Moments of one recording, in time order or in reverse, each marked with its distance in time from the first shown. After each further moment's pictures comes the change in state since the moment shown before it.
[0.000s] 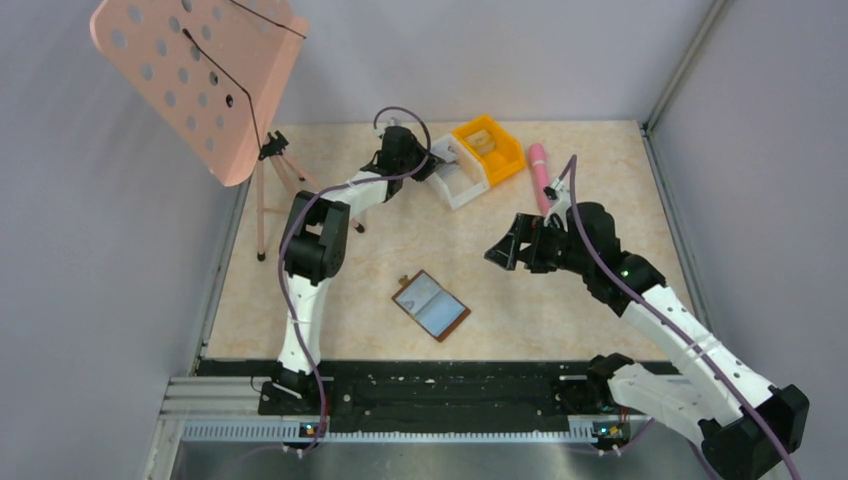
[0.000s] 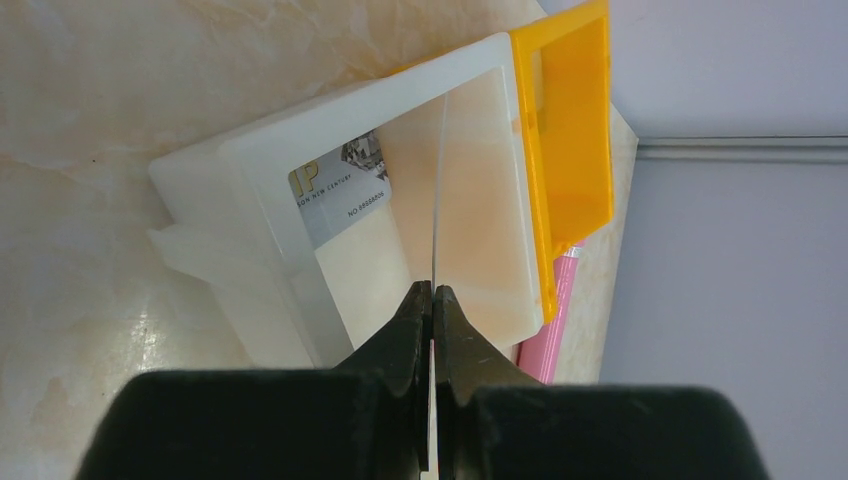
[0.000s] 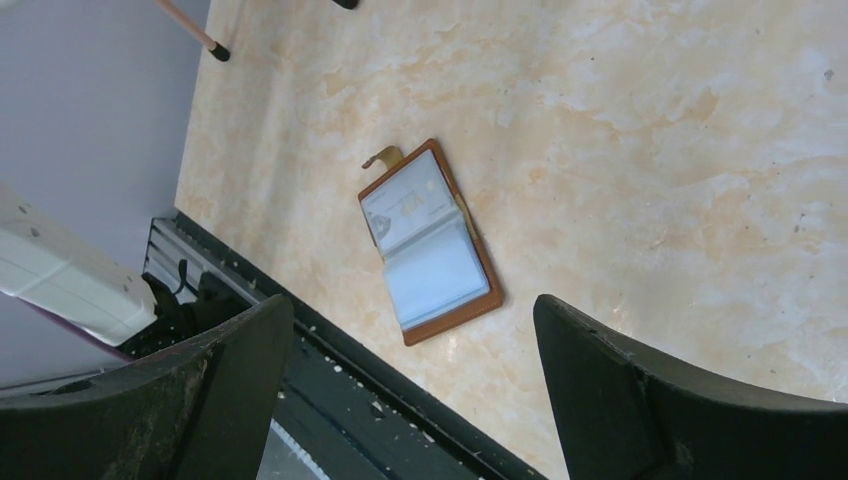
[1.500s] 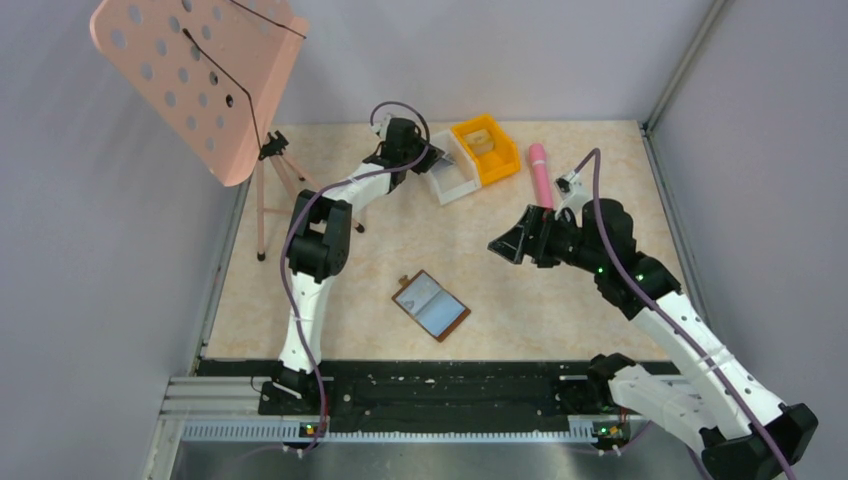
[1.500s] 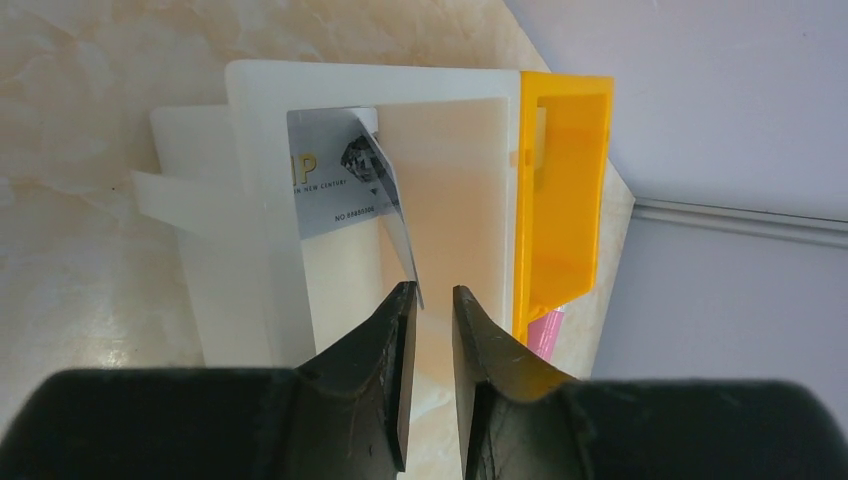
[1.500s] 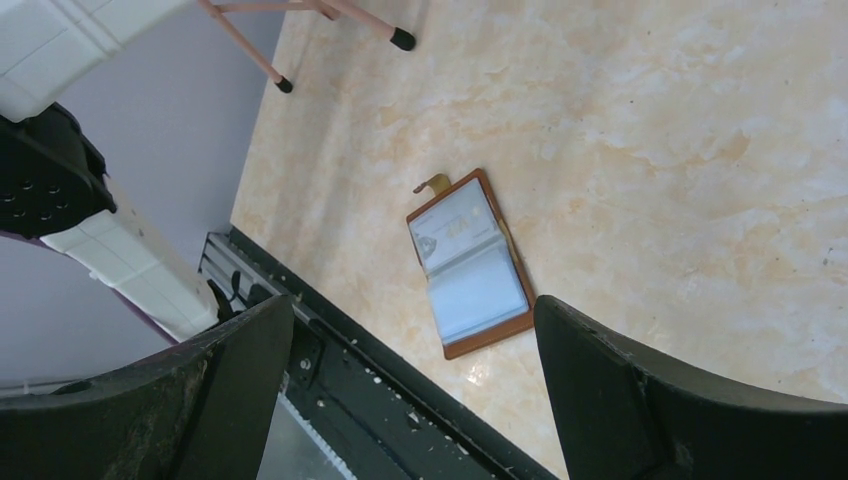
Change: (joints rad) left arm -0.007 0.045 0.137 -0.128 -0.103 -0.082; right arm -0.040 -0.051 0.046 0.002 -0.052 0.029
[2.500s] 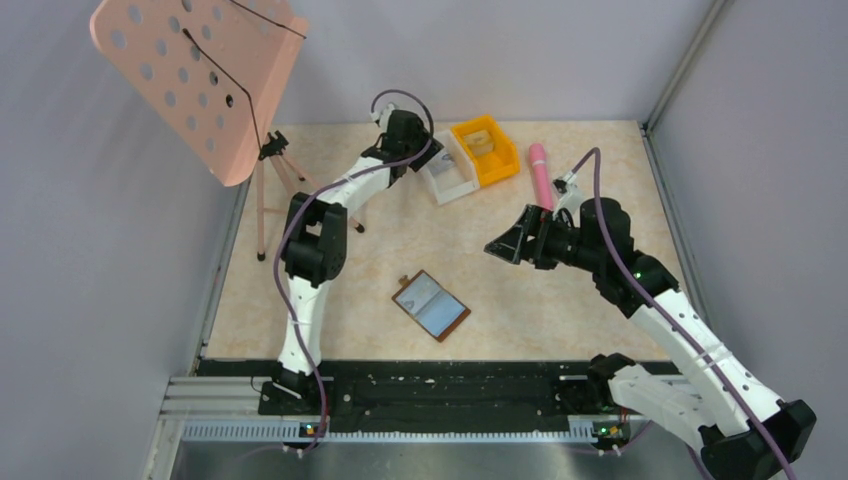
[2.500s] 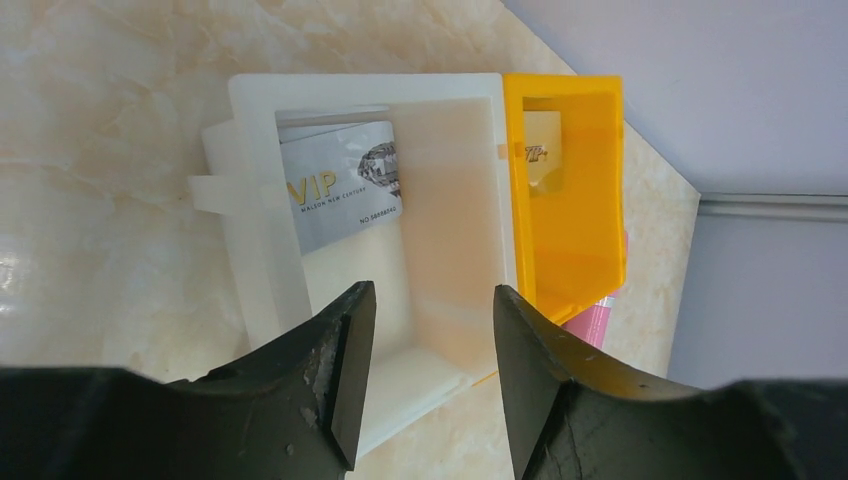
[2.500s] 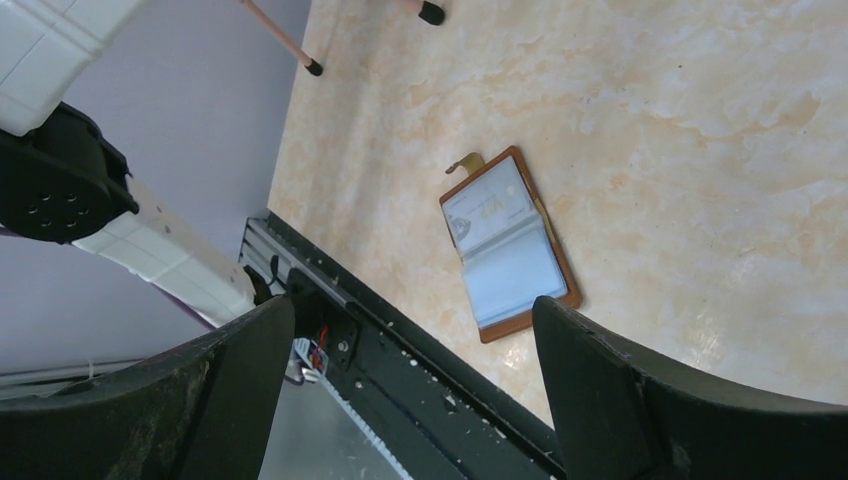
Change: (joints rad) left arm -0.018 -0.052 0.037 -0.134 -0.091 0.161; right arm -0.001 0.011 0.000 0.000 -0.066 0.073
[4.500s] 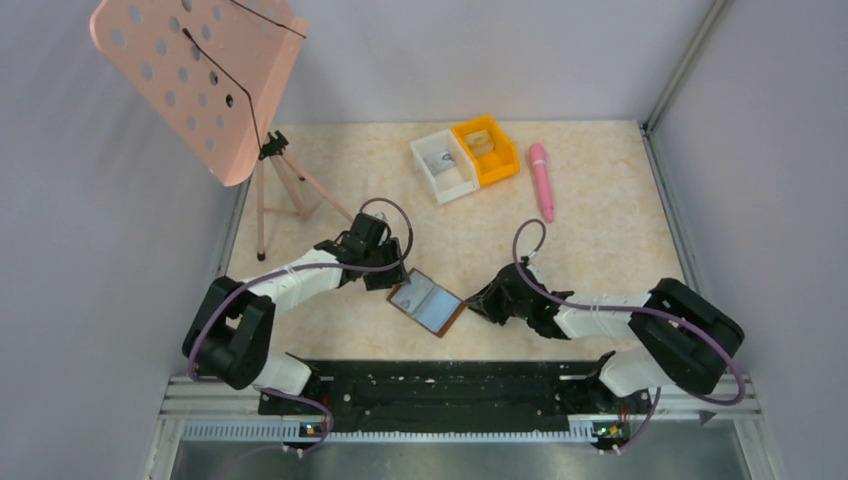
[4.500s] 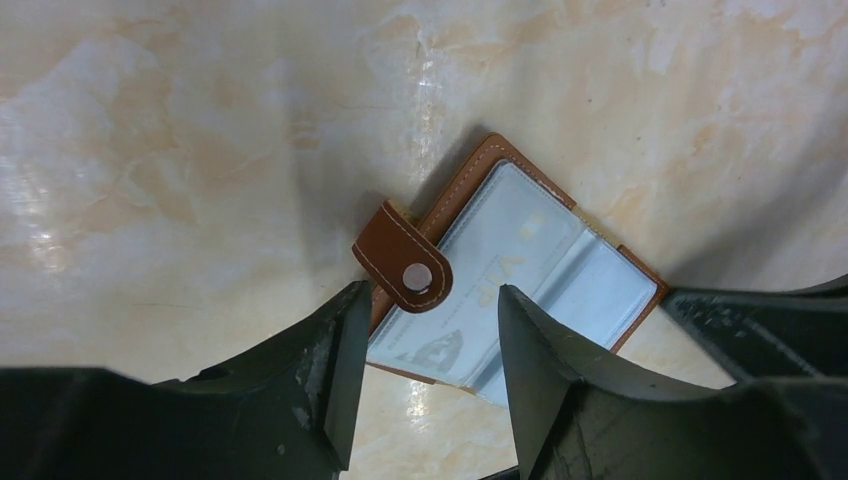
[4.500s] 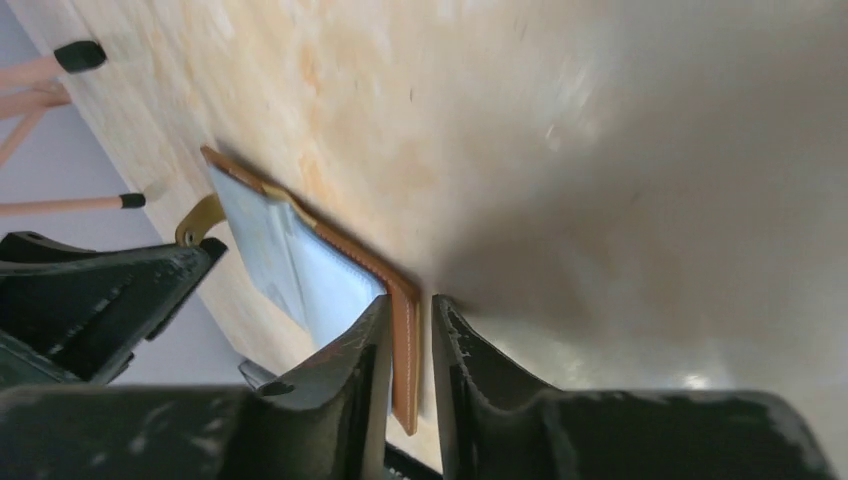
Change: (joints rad) left arm -0.099 -0.848 -1.103 -0.198 0.142 0.316; right arm 0.386 0.534 -0.476 0.686 0.446 0.810
